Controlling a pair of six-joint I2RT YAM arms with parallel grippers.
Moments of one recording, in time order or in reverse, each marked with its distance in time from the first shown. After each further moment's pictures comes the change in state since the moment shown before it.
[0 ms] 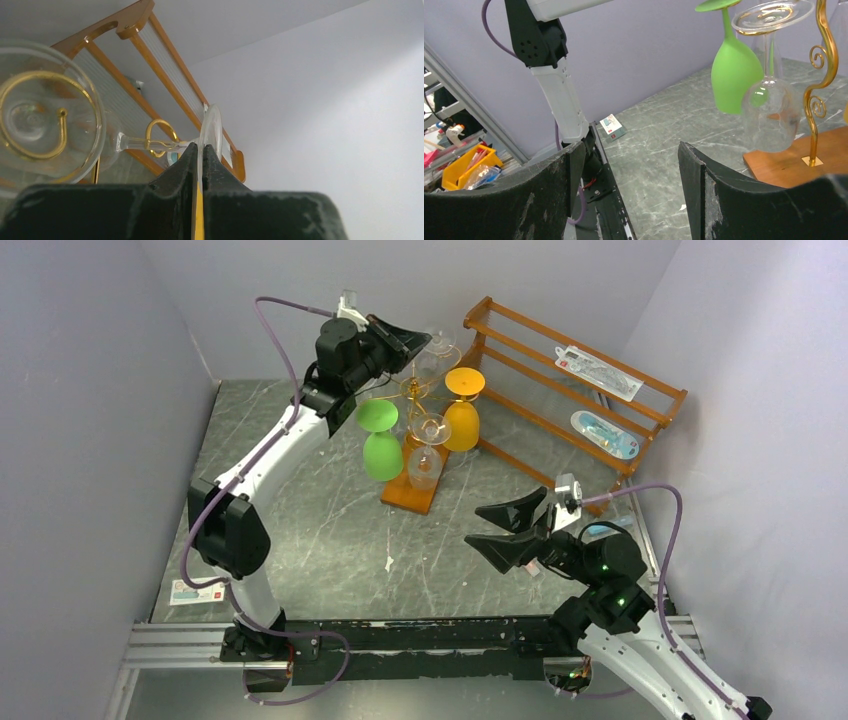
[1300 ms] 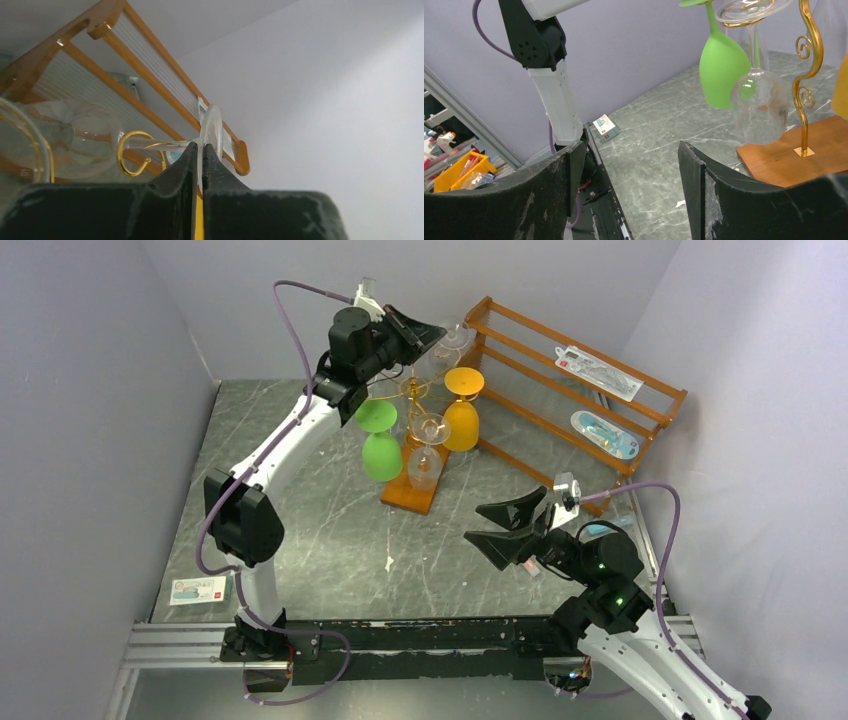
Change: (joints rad) left arm -0.025 0.098 0.145 -0.026 0.063 0.064; right arm 0.000 0.004 -0.013 -0.009 0.042 0.004
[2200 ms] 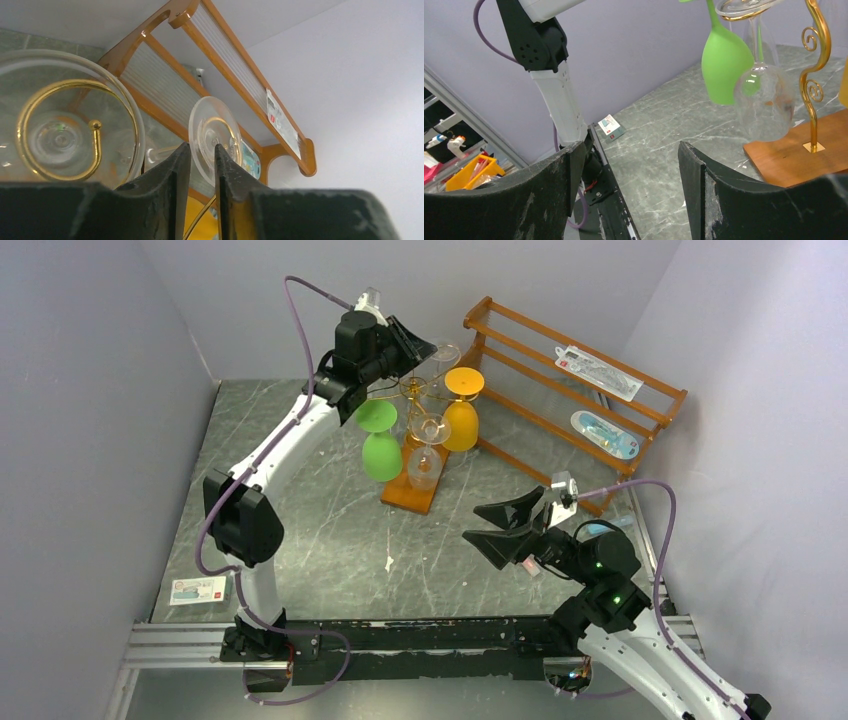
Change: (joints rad) left arm 0.000 -0.001 0.011 -0.217 -0.106 0.194; right arm 0.000 0.013 -0.010 0.018 0.000 0.039
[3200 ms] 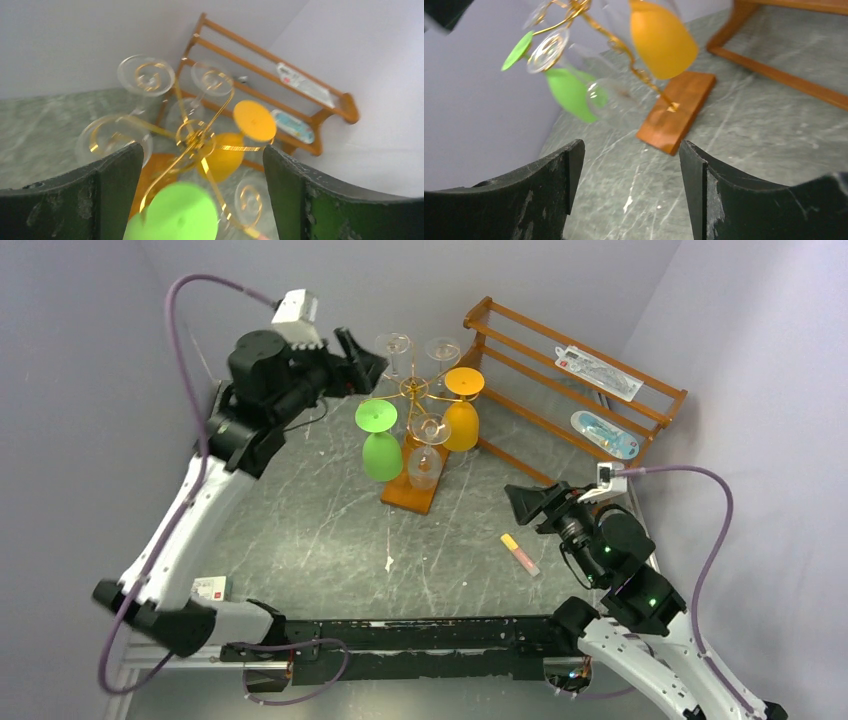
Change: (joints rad) left arm 0.035 -0.491 -0.193 -0.201 -0.032 0.433; right arm 0.000 0.037 0.246 -0.495 0.616 0.092
